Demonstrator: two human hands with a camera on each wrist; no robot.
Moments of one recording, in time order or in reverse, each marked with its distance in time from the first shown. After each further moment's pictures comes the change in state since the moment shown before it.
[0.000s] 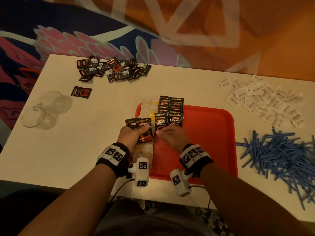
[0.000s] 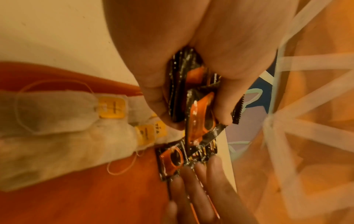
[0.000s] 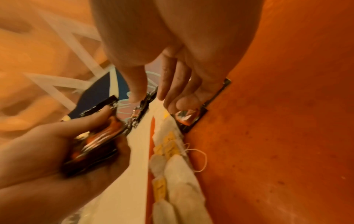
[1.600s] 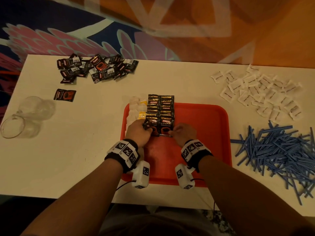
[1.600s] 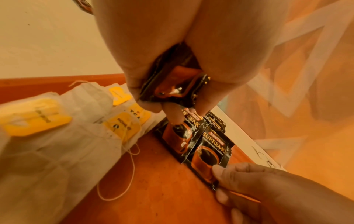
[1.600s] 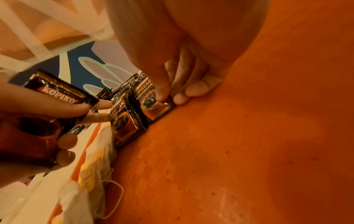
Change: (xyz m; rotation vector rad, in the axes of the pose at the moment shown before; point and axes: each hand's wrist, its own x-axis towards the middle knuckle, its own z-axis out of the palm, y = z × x) left_hand 0.021 0.009 0.062 0.963 -0.067 0.230; right_hand 0.035 0.030 -0.052 -0.309 0.179 0.257
